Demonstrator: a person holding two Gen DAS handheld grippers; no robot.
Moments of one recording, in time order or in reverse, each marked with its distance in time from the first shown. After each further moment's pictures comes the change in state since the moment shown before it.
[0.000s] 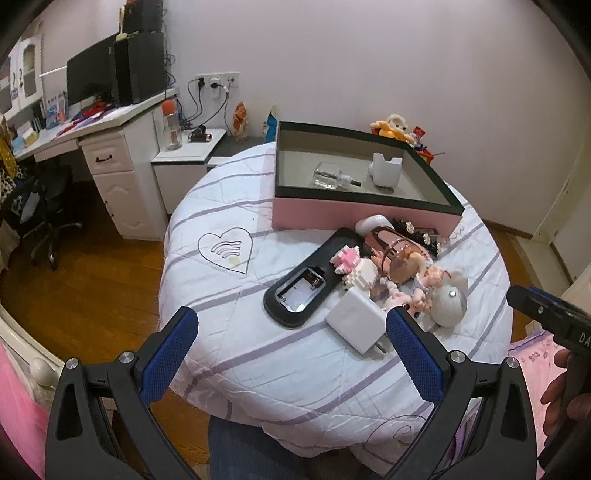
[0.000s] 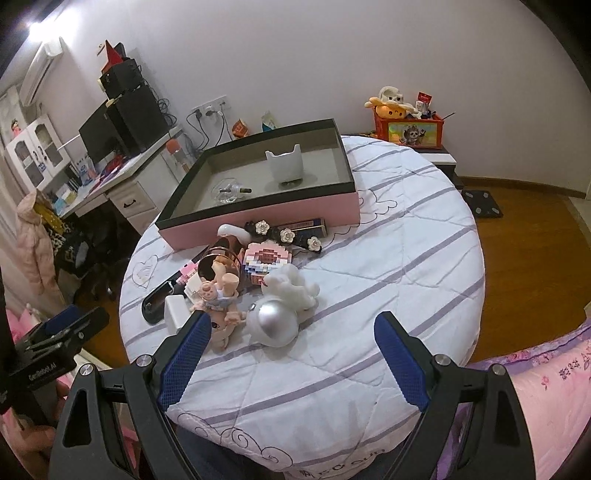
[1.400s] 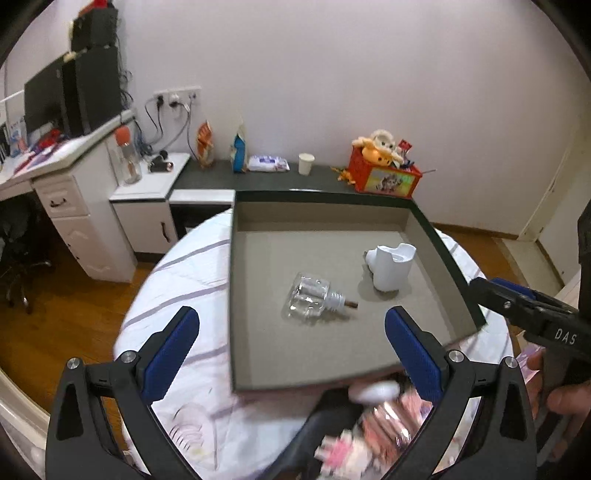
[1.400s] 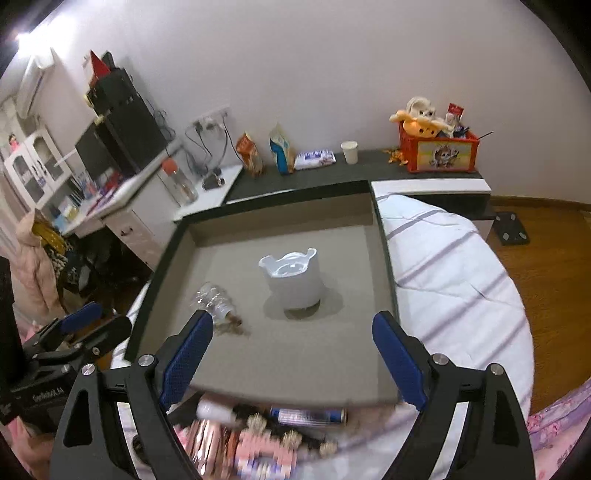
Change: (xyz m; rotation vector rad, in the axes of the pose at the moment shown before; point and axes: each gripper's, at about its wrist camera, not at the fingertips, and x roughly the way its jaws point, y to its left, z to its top) left arm 0.092 -0.010 0.153 0.050 -0.023 -0.090; right arm 0.086 -0.003 0.145 0.015 -0.023 0.071
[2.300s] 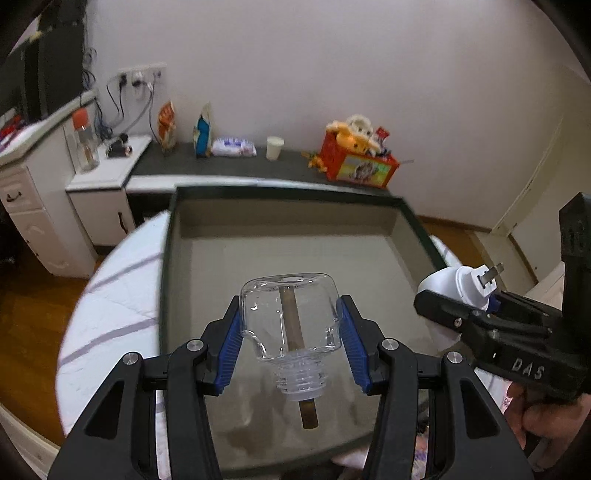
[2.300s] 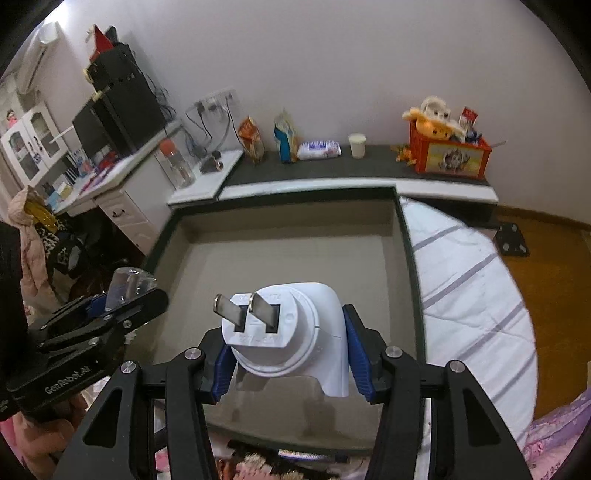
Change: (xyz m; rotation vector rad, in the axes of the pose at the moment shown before) left arm 0.098 -0.011 0.035 -0.009 0.101 -0.148; right arm 0.084 0.008 0.028 -0.073 0.118 -0.040
